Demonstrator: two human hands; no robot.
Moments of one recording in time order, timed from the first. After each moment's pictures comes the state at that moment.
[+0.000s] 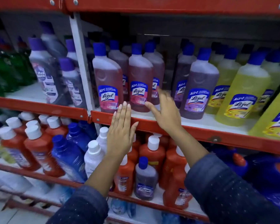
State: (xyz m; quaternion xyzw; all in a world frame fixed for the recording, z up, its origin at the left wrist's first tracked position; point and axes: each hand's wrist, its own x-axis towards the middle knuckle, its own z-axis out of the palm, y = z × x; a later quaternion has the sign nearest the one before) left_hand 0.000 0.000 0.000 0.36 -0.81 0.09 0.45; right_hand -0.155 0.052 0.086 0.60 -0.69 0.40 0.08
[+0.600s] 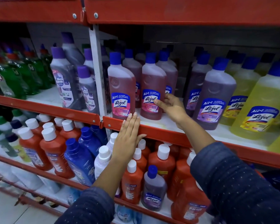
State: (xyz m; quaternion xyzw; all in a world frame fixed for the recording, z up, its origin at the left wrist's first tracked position) left_hand 0.011 -0.019 -0.006 0.35 -0.84 0.10 0.41; right_hand -0.168 0.006 0.105 0.50 -0.59 0.57 -0.28
